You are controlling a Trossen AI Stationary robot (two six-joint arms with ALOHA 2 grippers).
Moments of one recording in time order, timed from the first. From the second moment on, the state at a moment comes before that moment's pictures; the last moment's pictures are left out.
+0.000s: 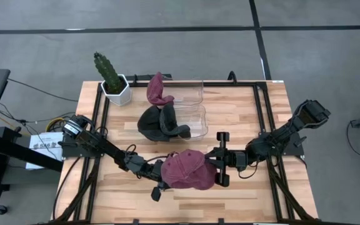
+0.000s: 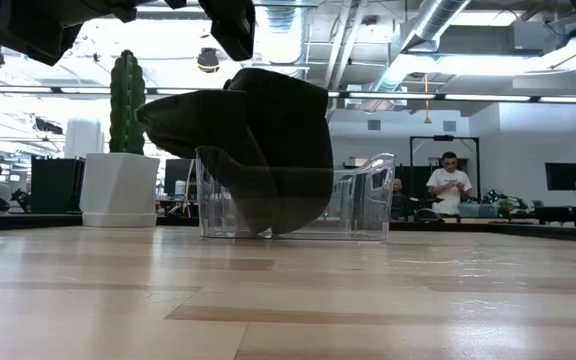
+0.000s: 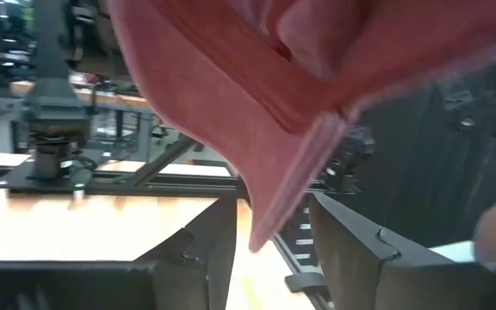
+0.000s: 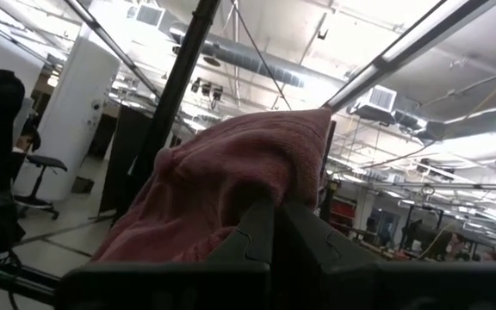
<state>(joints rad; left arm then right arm) -0.52 1.83 0.73 1.22 -0.19 -0.11 0.52 1.46 0.65 1.29 0.34 -0.58</state>
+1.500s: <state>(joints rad) -0.60 1.51 0.59 0.92 -0.25 -0.09 0.56 1.46 0.83 1.35 0.76 -0.94</state>
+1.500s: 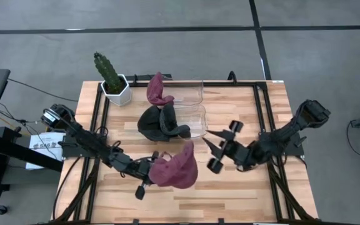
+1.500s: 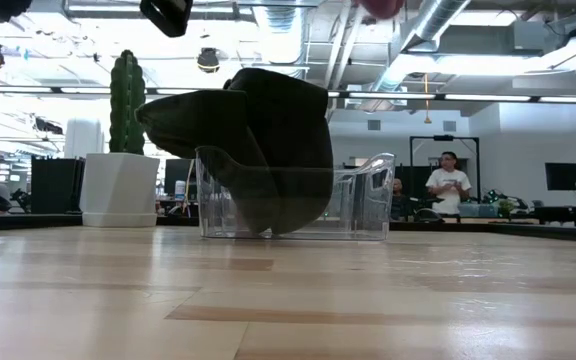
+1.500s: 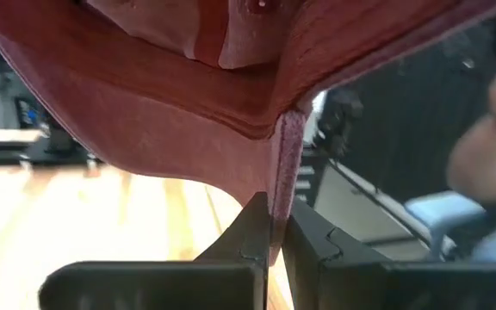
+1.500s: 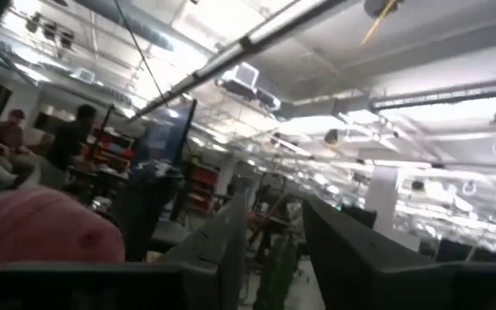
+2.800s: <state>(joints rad) -0.62 1.57 0.59 1.03 -0.22 -0.08 0.27 1.89 1.42 1.37 0.53 -1.30</state>
